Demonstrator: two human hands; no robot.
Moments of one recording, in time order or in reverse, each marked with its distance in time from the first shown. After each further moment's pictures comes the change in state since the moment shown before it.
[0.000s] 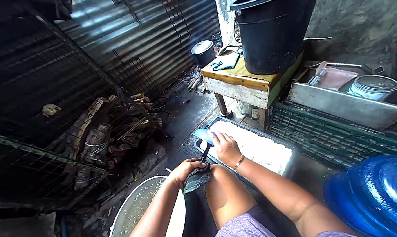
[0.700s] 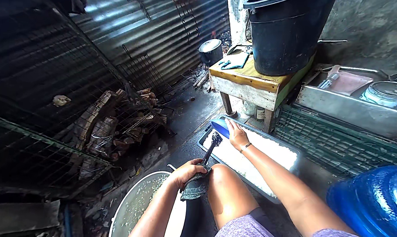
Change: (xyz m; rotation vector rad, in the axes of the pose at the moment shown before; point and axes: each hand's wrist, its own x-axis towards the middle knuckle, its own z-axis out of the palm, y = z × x) left_hand -0.001 -0.010 -0.010 0.154 -0.023 -0.055; right_hand 0.031 0.069 0.028 0.054 -0.226 0.253
